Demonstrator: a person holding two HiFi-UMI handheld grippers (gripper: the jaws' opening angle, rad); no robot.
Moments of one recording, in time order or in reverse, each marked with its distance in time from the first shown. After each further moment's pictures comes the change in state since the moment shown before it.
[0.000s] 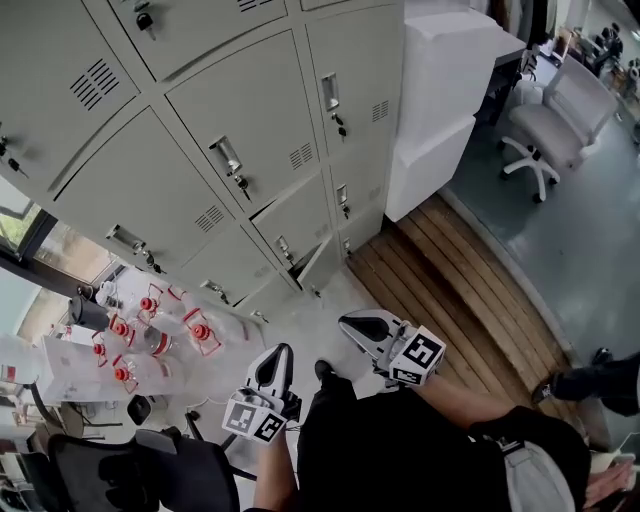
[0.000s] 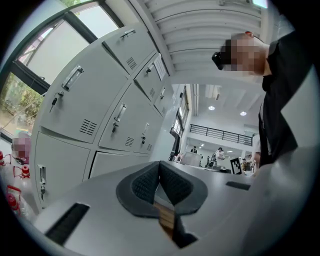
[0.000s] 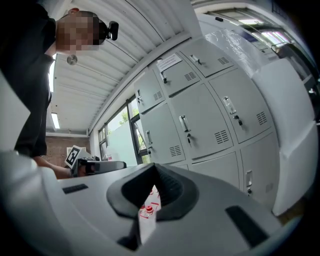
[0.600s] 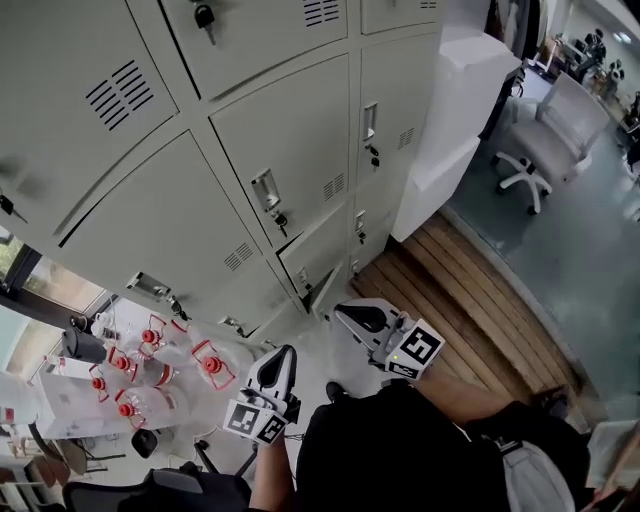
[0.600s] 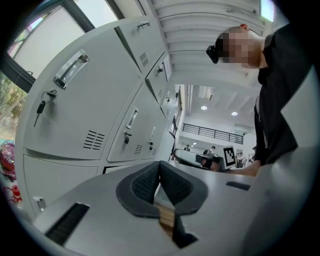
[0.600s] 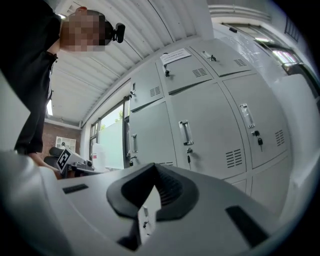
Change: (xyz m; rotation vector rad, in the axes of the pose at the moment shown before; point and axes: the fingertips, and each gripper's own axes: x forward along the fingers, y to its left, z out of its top) left arm 0.037 0.118 0.061 0.022 0.011 -0.106; right arm 0.146 -0.043 0.057 -0.145 -0.045 -0.079
